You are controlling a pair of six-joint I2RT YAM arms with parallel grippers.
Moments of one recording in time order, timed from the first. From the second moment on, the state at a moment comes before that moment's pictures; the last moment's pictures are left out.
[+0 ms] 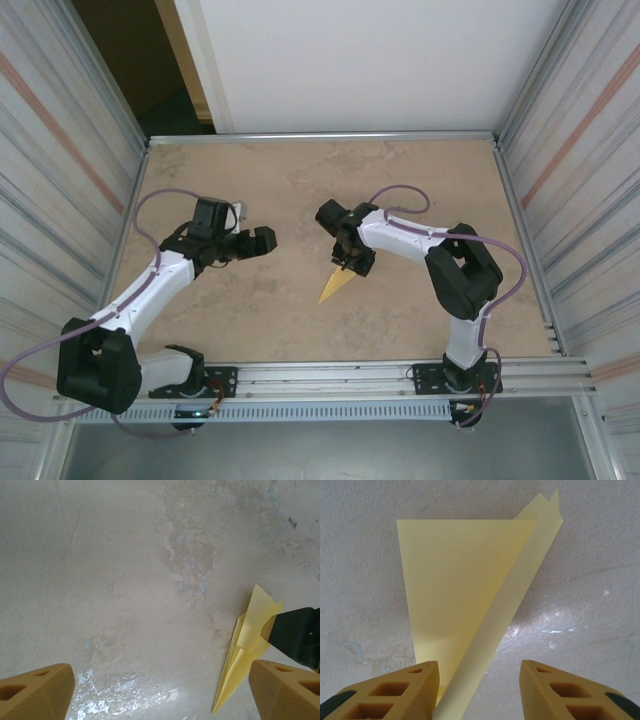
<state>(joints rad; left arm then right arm) -0.31 1.22 0.82 -0.49 0.28 -0.45 0.76 1.88 1.34 -0.92 0.13 1.25</state>
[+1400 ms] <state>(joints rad) -0.07 1.13 0.63 -0.33 0.46 -0.68 0.72 1.81 1.28 -0.36 -0.32 0.79</state>
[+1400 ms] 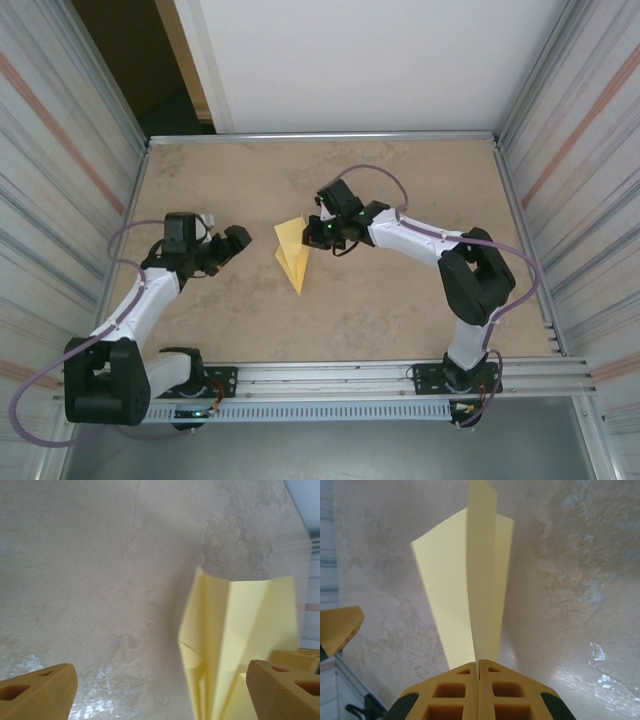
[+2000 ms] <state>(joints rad) -0.32 1.37 0.60 -0.17 0.47 -0.77 0.60 1.83 0.98 0.03 -0.52 0.80</state>
